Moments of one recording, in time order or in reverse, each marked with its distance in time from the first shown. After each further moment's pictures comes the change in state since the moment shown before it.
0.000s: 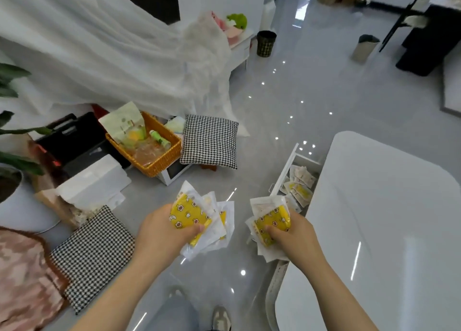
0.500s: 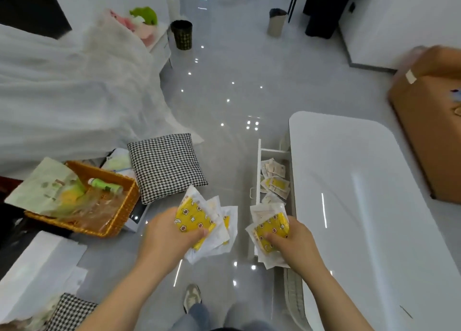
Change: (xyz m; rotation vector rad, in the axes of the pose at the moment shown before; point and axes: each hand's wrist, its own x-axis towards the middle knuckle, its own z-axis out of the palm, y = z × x) left_hand 0.213 0.049 -0.017 0.056 -0.330 0.235; right_hand 0.102 -0.056 0.044 0.140 0.263 0.306
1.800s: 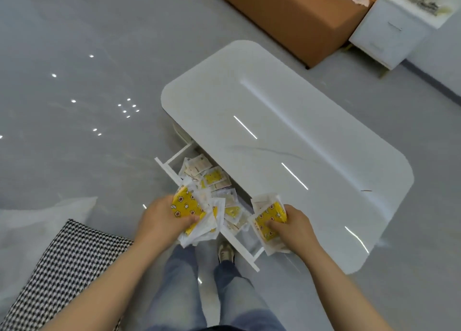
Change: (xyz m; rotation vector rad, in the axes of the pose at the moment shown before) left_hand 0.342 0.192 0.200 0.593 -0.741 0.504; right_hand 0.195 0.044 -0.063 0.366 0.423 0.734
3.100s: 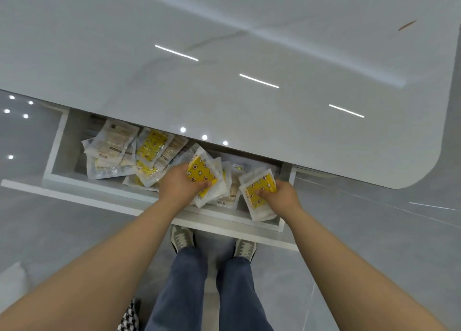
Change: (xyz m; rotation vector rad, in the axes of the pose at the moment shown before) left_hand 0.297 -0.101 0.329 0.331 -0.453 0.225; right_hand 0.247 0.232 0.229 0.459 0.117 0.566
